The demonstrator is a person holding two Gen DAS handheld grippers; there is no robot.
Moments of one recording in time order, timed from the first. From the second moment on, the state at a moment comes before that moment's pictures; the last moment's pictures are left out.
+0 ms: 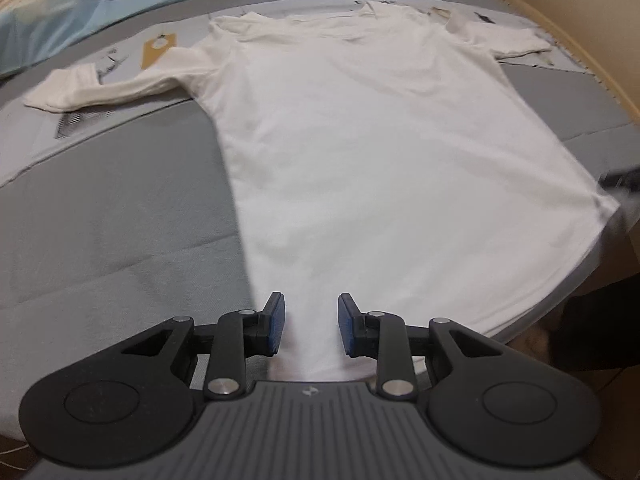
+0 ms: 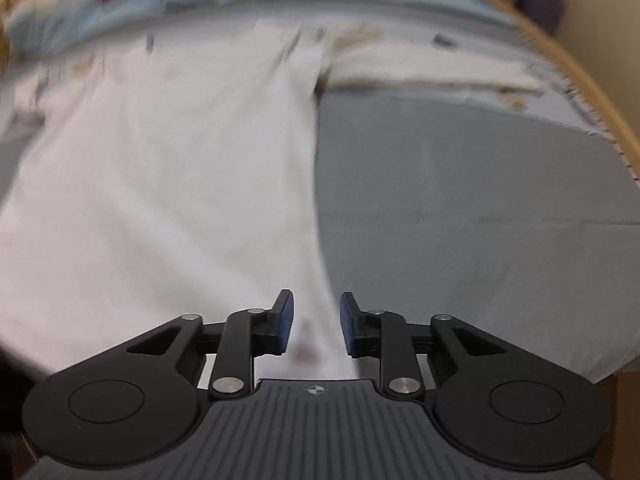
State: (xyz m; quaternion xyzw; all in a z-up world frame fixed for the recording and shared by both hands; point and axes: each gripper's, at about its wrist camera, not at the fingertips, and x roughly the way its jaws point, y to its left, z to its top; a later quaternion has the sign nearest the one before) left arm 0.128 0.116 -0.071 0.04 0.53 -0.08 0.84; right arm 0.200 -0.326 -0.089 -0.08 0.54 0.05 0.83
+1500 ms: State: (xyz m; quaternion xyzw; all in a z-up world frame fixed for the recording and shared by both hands) left arm 0.281 0.109 -0.003 -0.13 0.37 0.10 0.92; right arm 0.293 -0.212 0.023 0.05 0.30 0.04 0.95
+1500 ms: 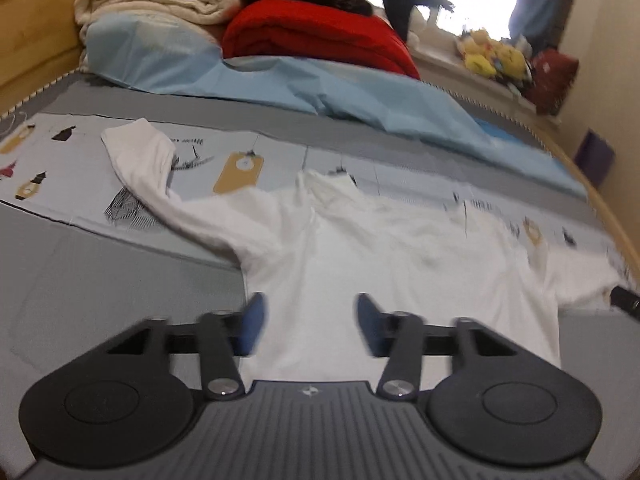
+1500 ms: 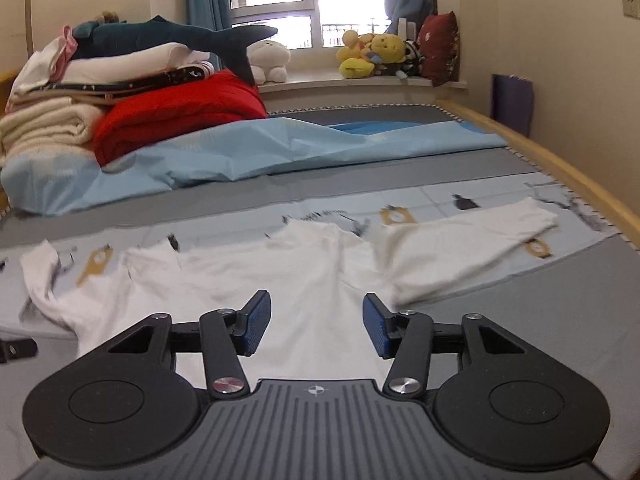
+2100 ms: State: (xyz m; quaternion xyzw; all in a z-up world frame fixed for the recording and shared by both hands) left arm 0.422 0.415 -0.108 -0.22 0.34 0.25 0.88; right arm 0.399 -0.166 -0.026 0.09 0.37 0.05 0.93
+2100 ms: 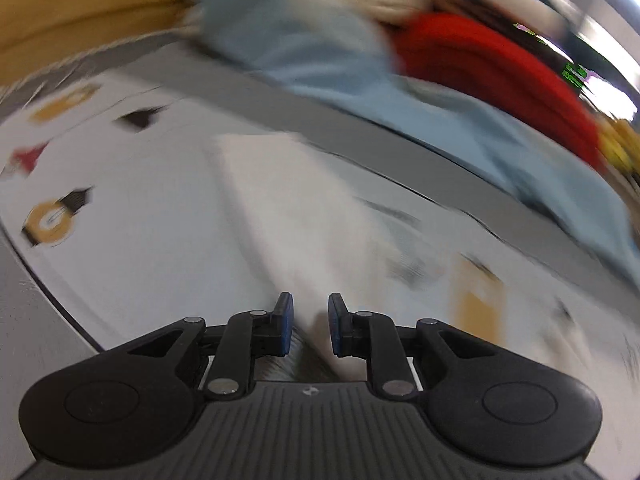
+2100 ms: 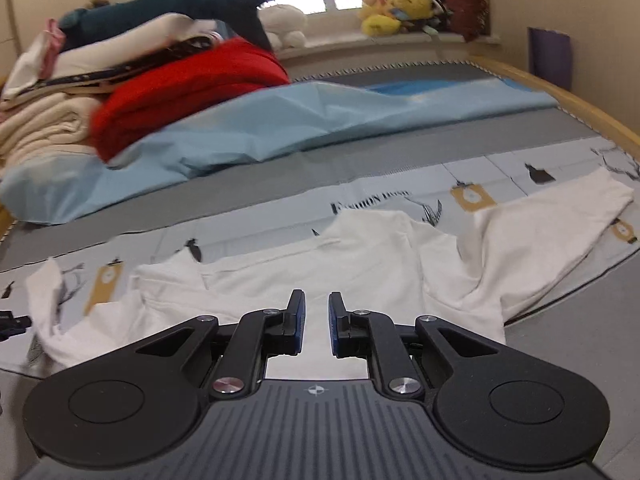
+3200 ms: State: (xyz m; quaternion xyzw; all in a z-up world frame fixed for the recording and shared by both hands) left arm 0.277 0.566 -0.132 -0.38 0.21 0.37 0.82; right arm 0.389 -0.153 -0.032 0.05 0.39 0.05 0.92
